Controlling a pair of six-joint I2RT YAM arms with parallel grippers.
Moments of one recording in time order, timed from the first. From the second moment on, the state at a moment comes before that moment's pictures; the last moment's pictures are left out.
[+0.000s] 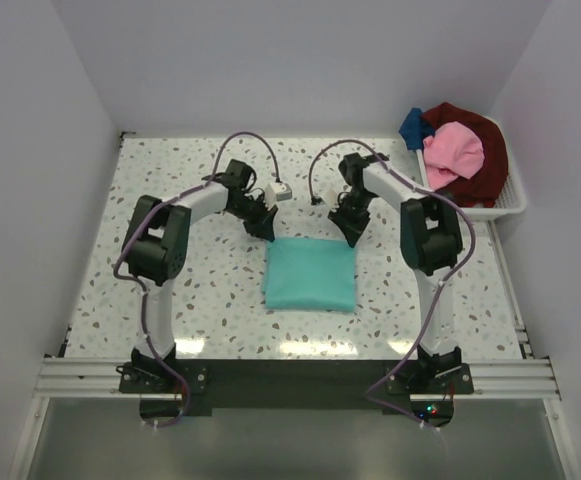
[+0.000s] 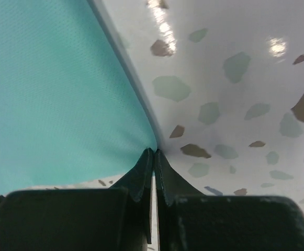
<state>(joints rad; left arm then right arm) -0.34 2.09 1.45 -0.57 0.72 0.59 0.33 2.23 1.79 -1.19 -0.28 -0.74</state>
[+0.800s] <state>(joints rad) -0.22 1.93 1.46 -0.49 0.66 0.43 0.29 2.13 1.92 -1.09 -0.34 -0.43</state>
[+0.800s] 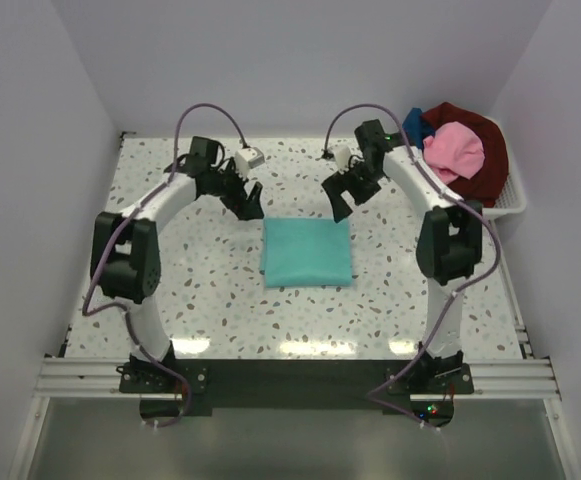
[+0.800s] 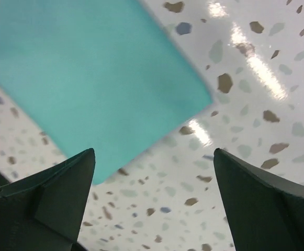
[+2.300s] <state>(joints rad) -0.32 1.76 1.02 0.03 1.07 -0.34 0.24 1.93 1.49 -0.99 -1.02 -0.12</state>
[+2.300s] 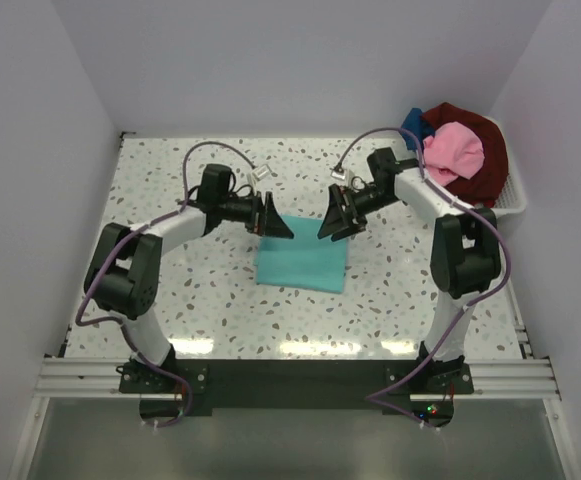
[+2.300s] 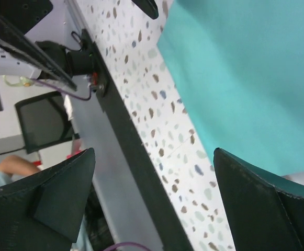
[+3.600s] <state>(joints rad) -0.17 1.45 1.26 -0.23 0.50 -0.01 0.67 1.98 1.79 -0.91 -0.19 -0.15</state>
